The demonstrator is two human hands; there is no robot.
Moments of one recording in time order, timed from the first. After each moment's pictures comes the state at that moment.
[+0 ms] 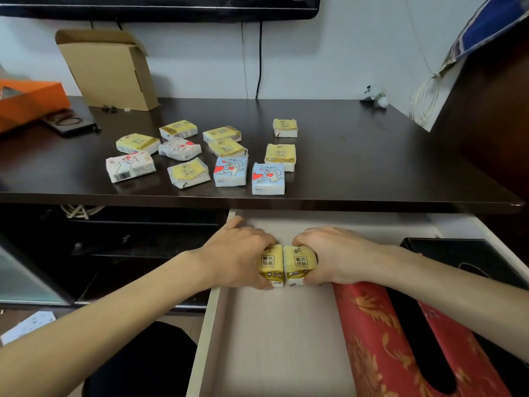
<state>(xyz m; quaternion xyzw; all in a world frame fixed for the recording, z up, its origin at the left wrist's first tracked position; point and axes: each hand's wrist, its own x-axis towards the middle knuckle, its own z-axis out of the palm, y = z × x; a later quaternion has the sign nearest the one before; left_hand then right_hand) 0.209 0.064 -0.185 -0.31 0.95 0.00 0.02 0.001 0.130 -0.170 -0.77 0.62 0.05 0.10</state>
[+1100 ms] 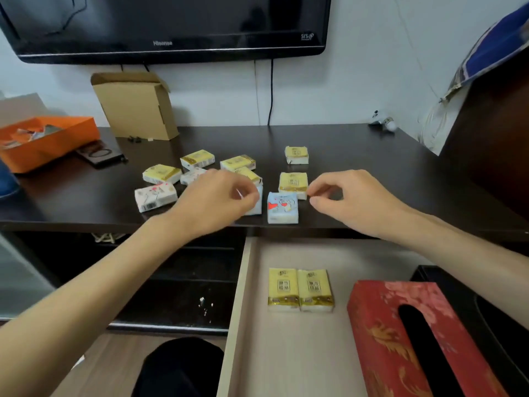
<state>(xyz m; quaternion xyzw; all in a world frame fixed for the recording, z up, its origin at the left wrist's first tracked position) 0.246 0.026 -0.064 -0.41 0.88 0.10 -0.24 -0.008 0.105 -0.069 -0.71 0.63 -0.30 0.09</state>
